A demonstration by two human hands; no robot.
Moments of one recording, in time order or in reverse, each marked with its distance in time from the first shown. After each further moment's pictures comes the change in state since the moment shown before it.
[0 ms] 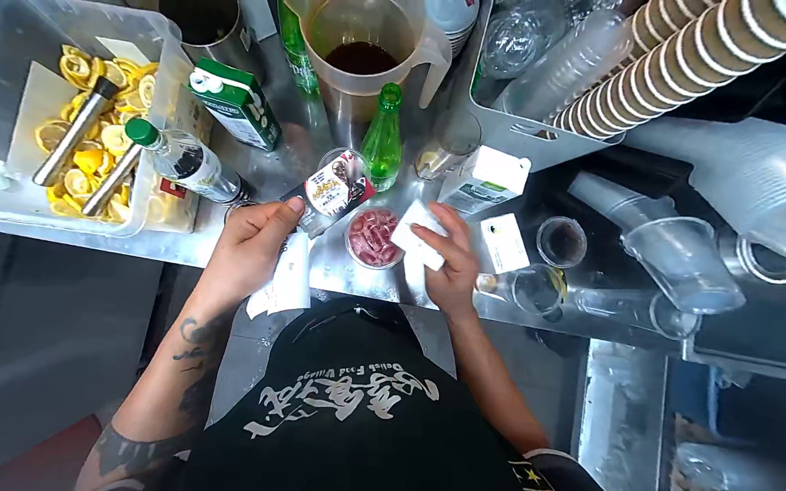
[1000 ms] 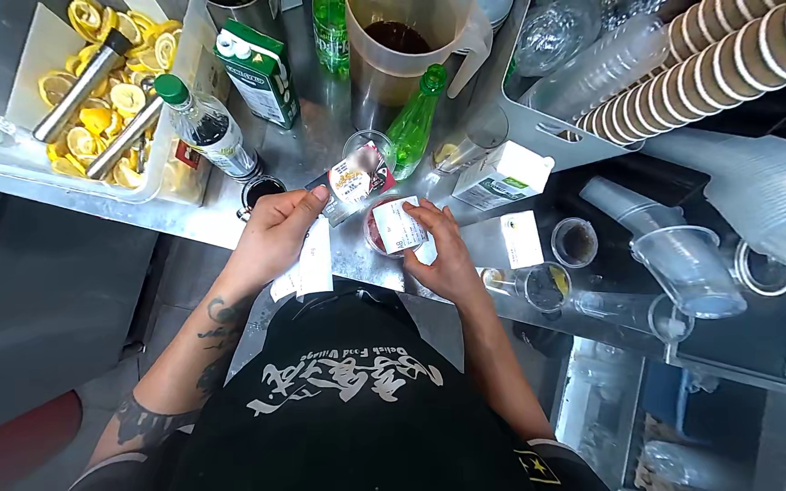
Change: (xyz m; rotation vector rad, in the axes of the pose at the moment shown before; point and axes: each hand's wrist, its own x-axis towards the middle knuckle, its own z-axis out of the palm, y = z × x) left_hand -0.010 -0.028 -0.005 -0.097 0.057 0.025; right_hand 0.012 -0.019 0.010 -0.264 -0.438 0.024
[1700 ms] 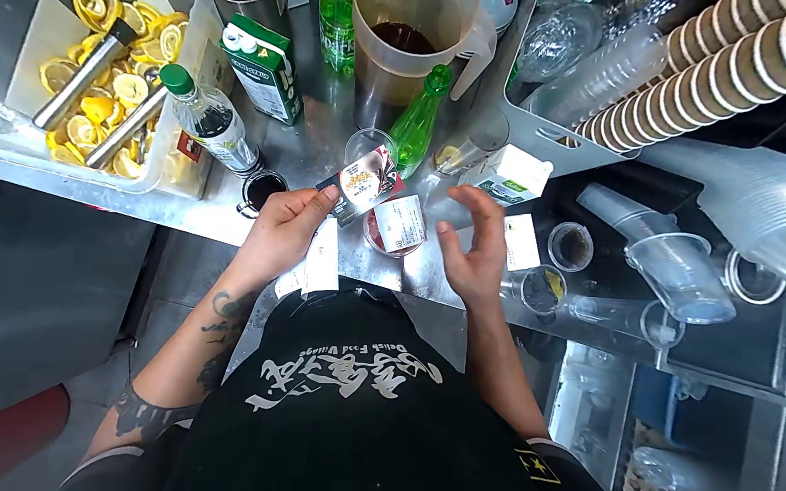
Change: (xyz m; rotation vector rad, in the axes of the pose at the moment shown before) left_hand -0.001 -0.001 0.006 0.001 -0.027 -0.019; right_hand 0.007 -0.018 -0.025 0.147 0.325 0.021
